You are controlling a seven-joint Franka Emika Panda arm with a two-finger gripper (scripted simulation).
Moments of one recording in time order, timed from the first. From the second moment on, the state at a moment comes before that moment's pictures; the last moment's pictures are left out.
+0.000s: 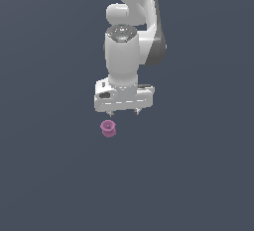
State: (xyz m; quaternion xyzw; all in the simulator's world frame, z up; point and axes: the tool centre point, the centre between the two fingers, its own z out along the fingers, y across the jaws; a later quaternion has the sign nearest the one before) arm 0.023 -0.011 0.197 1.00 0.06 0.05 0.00
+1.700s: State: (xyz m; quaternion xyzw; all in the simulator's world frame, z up) arm 0.004 -0.090 0.097 0.95 0.32 0.00 0.00
